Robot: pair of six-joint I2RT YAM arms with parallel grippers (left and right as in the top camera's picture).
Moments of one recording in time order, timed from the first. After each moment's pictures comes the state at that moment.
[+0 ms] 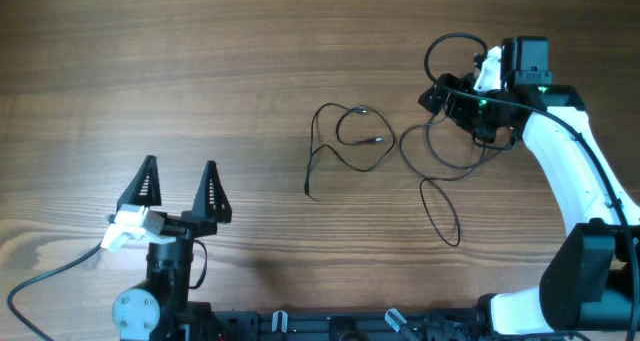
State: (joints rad) left arm -0.08 0.01 0.15 0.18 0.02 -0.34; right arm -0.02 1.63 1.18 -0.69 -0.42 0.39
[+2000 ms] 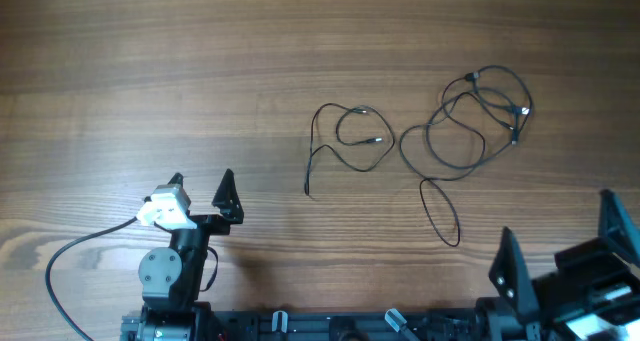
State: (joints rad) left arm -0.05 0.05 0.01 -0.07 0.03 -0.34; right arm 0.05 0.02 0.57 0.17 -0.32 0.04
